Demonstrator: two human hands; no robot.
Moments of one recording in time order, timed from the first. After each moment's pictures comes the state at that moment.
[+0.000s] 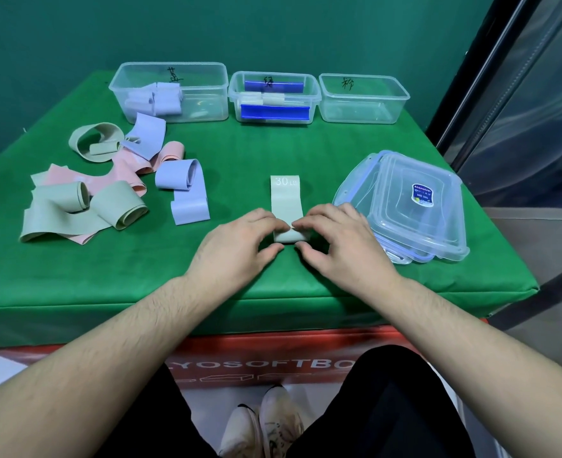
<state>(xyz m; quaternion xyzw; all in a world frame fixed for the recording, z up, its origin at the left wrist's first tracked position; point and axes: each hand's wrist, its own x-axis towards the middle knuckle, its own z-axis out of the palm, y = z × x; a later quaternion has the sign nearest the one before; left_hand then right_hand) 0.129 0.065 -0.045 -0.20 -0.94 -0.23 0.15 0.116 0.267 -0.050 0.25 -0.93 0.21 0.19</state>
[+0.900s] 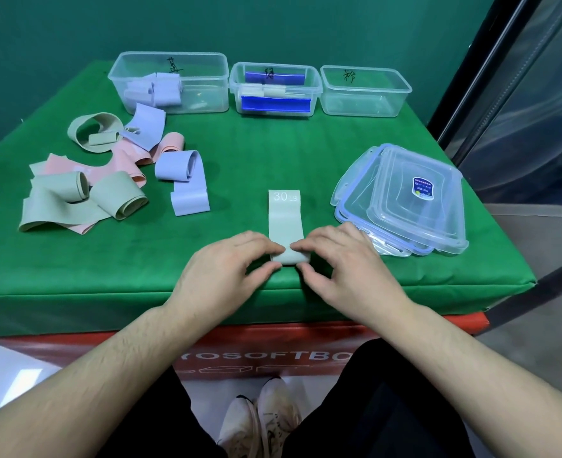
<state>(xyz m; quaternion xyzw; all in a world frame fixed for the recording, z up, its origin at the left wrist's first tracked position) 0.171 0.054 -0.057 -0.21 -0.92 -0.26 0.18 0.157 0.271 -0.058 0.28 -0.91 0.22 0.20</state>
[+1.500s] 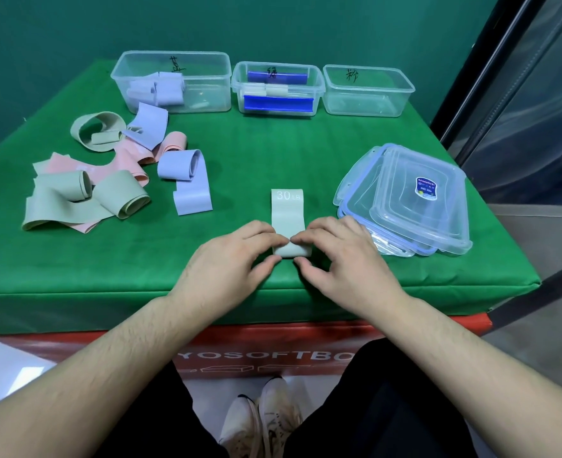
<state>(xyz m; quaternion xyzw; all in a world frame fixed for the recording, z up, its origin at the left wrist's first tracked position) 0.165 0.055 -0.052 -0.22 -0.93 -0.22 0.16 0.149 0.265 -0.056 0.27 -0.91 0.23 0.20</state>
